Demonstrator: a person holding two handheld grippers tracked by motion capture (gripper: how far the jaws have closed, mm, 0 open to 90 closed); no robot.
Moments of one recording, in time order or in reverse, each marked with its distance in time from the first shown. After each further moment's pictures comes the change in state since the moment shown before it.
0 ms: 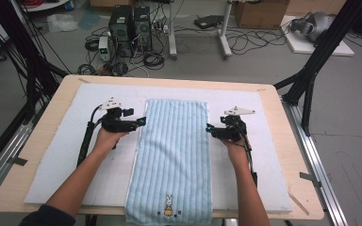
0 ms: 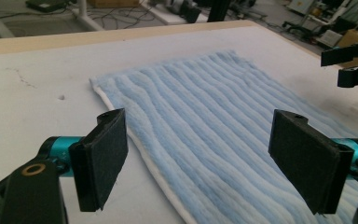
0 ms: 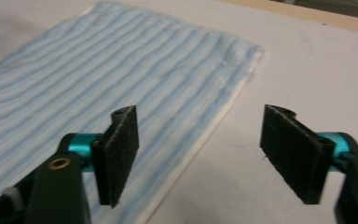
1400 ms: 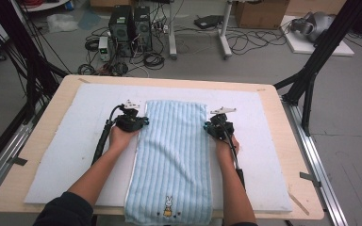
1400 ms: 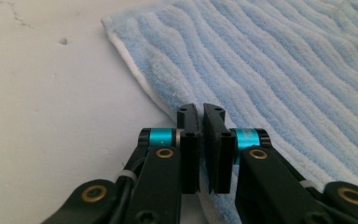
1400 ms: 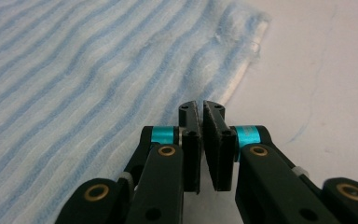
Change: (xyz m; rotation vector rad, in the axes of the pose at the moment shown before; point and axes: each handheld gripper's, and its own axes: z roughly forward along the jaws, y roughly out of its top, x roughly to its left) left arm -0.004 -0.005 0.063 0.258 0.242 0.011; right arm 0.012 0.002 0.052 0.132 -0.152 0.014
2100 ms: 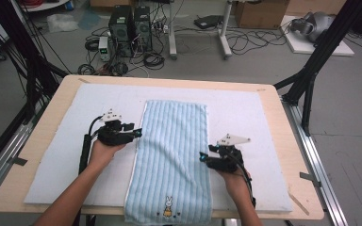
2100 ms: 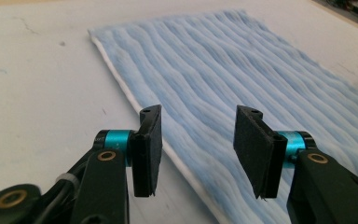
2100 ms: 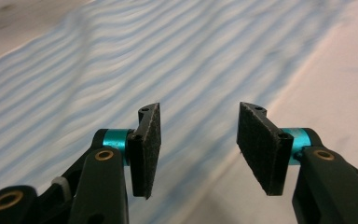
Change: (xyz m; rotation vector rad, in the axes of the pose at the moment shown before) left arm -0.006 -0.023 -0.069 -0.115 -0.126 -0.026; right arm 0.036 -0.054 -0.087 -0.083 0.211 -0.063
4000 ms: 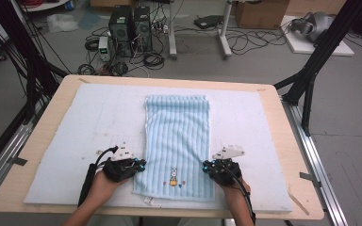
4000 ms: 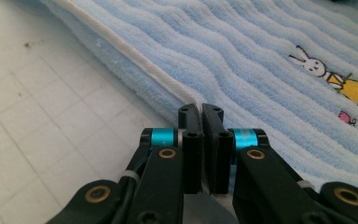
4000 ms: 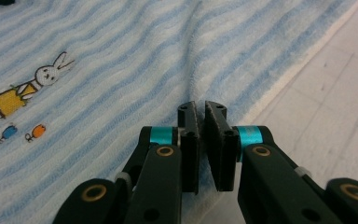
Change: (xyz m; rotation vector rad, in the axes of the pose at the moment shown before) left arm -0.076 -0.068 -0.040 0.158 -0.114 0.204; right arm 0.035 -0.033 -0.012 0.117 -0.001 -0.041
